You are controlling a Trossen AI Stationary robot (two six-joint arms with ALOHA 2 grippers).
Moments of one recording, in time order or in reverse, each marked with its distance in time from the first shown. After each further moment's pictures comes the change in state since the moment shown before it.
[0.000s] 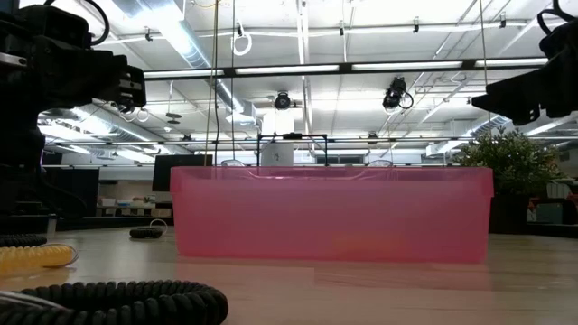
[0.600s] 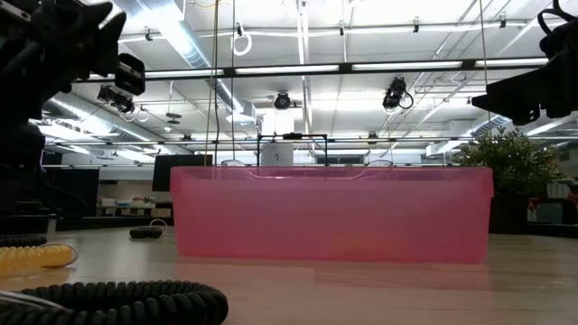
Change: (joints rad) left arm 0.000 0.000 0.000 0.236 0.000 -0.306; right arm 0.000 0.000 0.000 0.001 0.000 0.000
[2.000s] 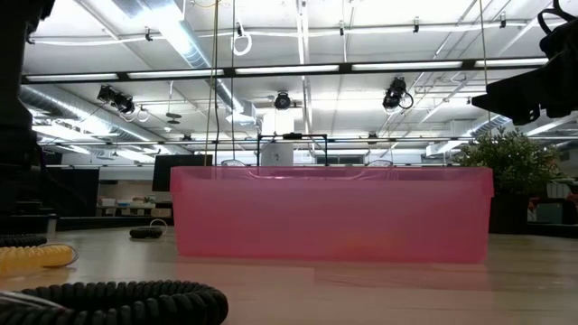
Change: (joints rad) left arm -0.405 1.219 1.041 -0.546 -0.262 -0.011; right arm 0.000 0.000 0.000 0.002 0.000 0.000
